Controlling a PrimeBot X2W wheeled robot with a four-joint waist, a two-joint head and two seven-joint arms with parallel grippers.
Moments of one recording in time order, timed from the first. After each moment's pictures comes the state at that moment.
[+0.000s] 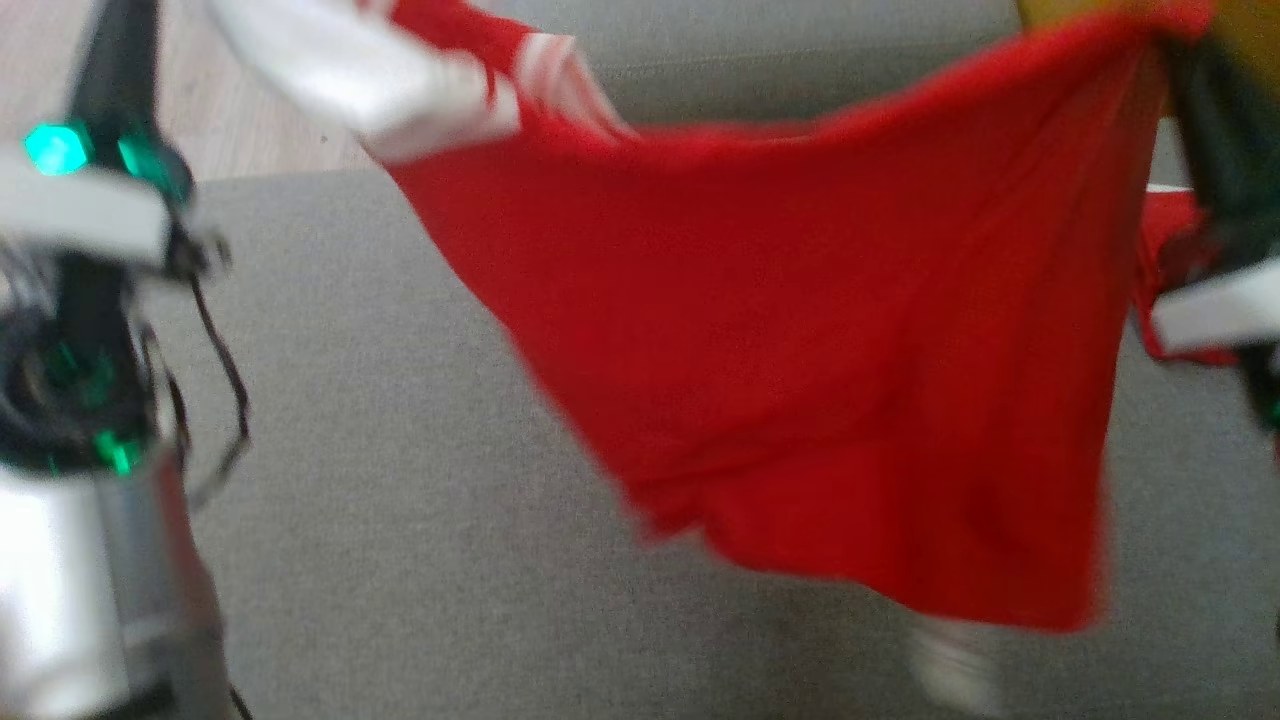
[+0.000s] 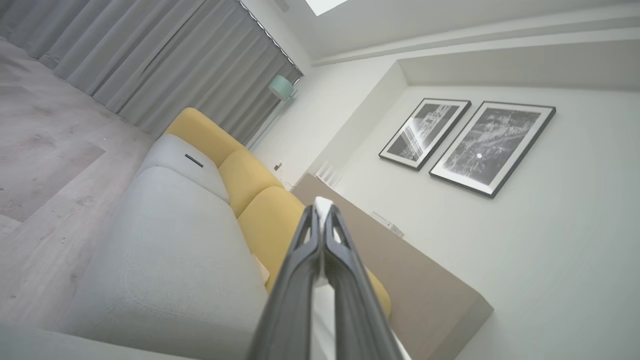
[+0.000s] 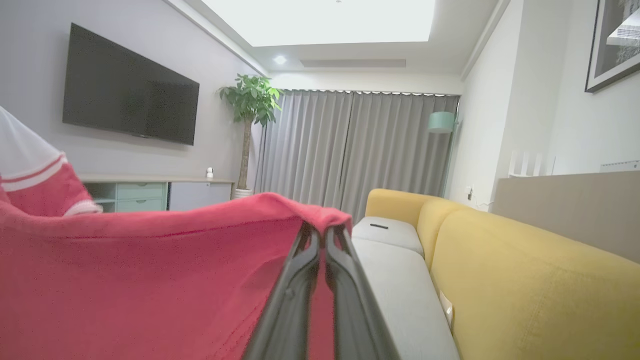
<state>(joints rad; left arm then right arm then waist) -0.50 0.07 0.07 -0.20 -0.94 0.10 0.31 -0.43 -0.49 0.20 -0.05 0.47 0.13 0.00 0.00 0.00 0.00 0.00</state>
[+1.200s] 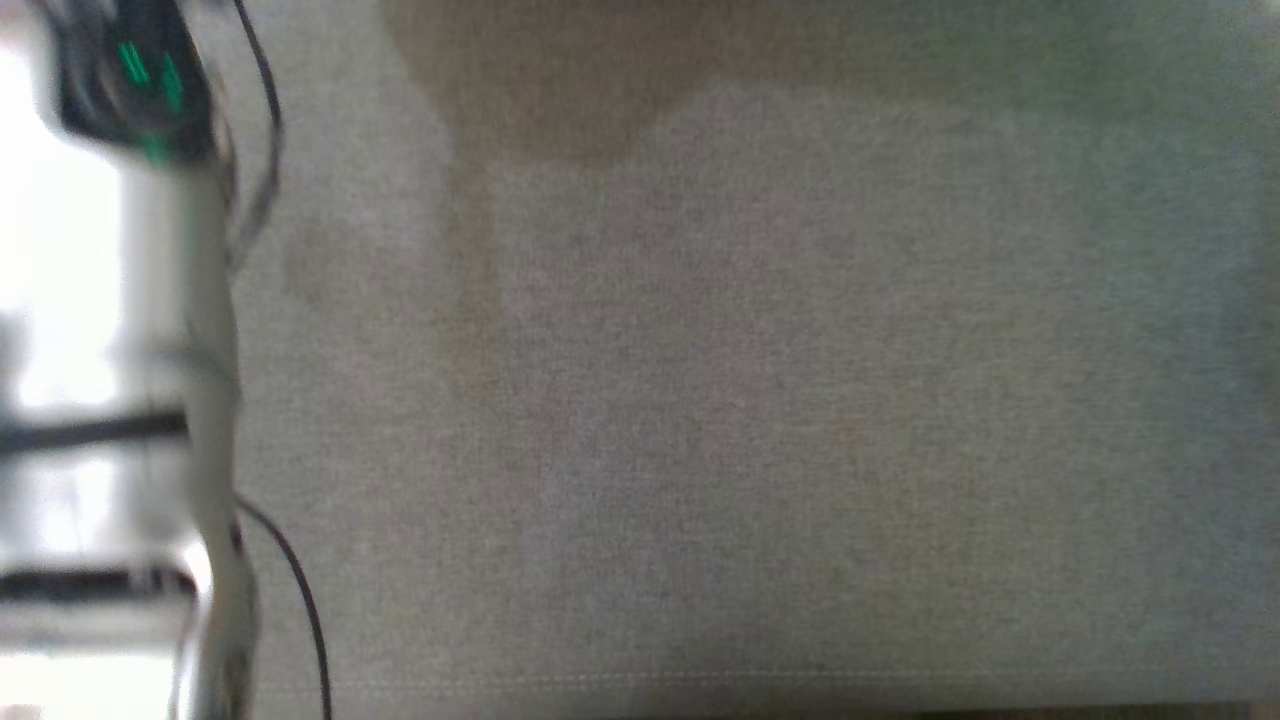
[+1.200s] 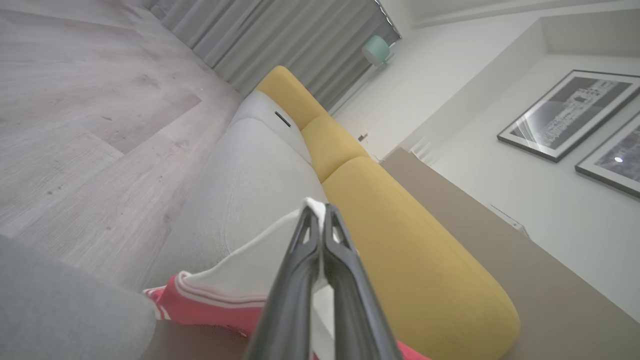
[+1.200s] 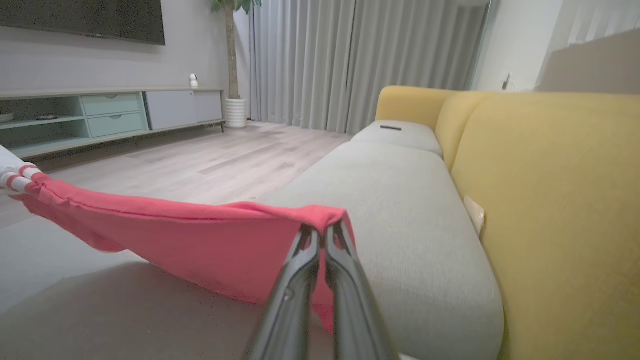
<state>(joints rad) -1.05 0.08 -0.05 0.54 -0.93 -0.12 -0.06 -1.19 -0.61 0.69 0.62 0.71 0.13 -0.23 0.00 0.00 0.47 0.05</state>
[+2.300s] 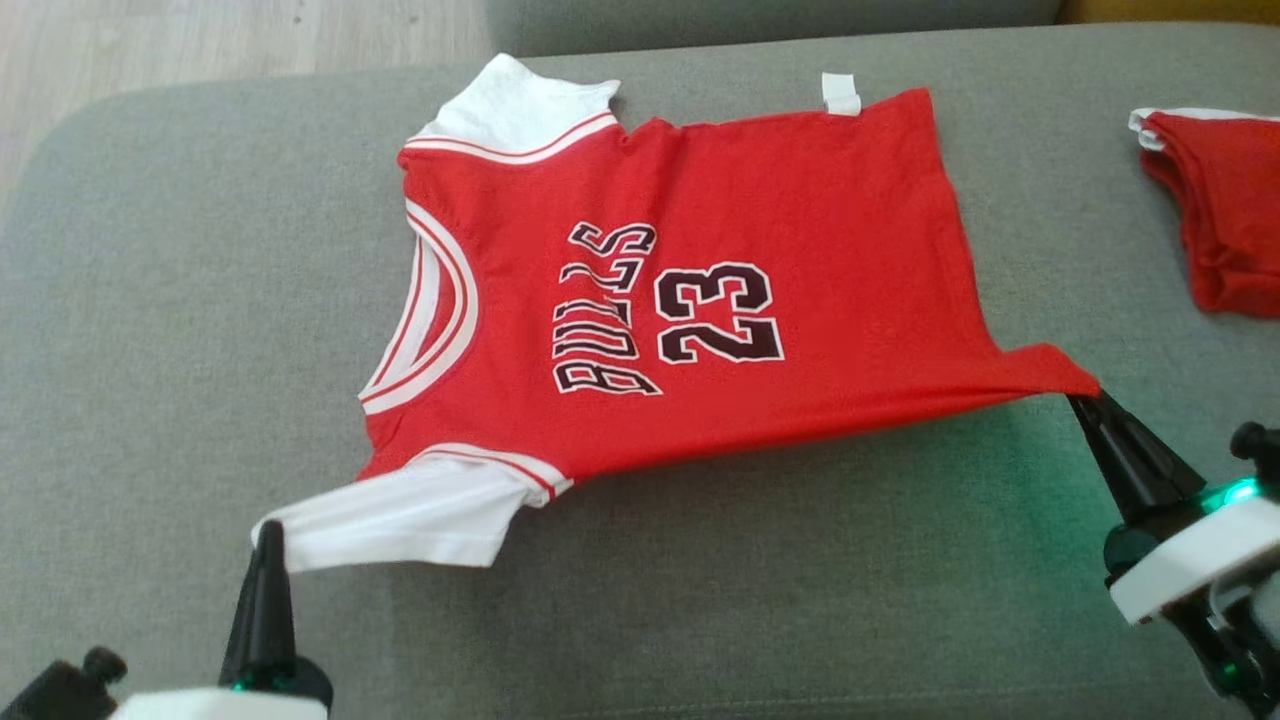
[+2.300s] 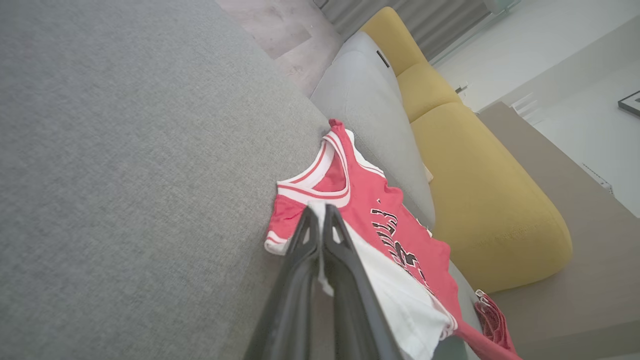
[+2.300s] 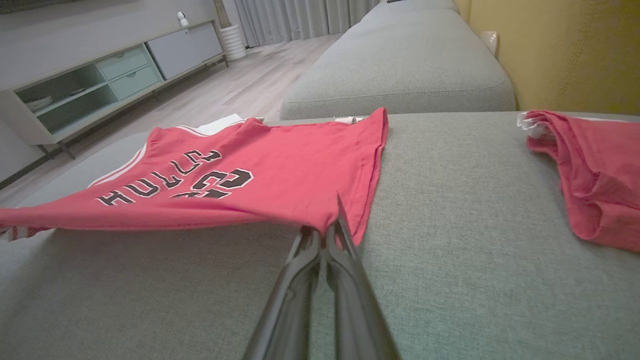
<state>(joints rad) 0.30 0.13 -0.10 -0.17 -0.97 0.05 -0.17 -0.17 -0.67 0.54 0.27 0.80 0.13 -0.24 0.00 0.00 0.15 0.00</state>
